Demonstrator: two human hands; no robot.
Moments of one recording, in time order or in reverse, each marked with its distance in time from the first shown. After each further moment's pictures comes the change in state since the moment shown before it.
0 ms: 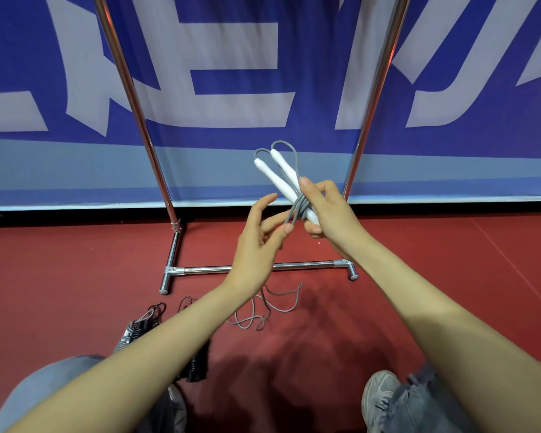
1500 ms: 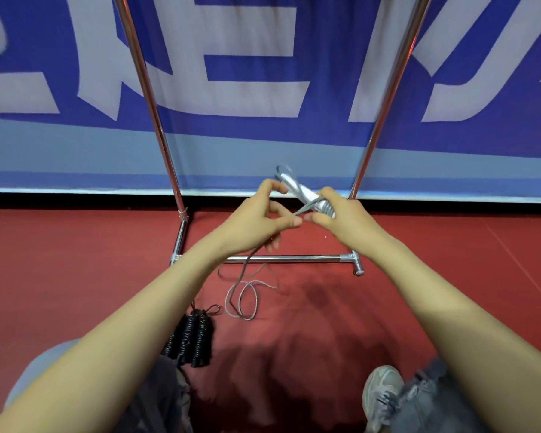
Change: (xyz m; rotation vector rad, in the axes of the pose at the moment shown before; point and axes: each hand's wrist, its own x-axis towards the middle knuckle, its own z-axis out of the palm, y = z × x) left_hand 0.029 0.031 -0.036 0.318 -0.331 -0.171; right_hand -0.002 0.013 -0.017 -0.866 -0.086 -0.091
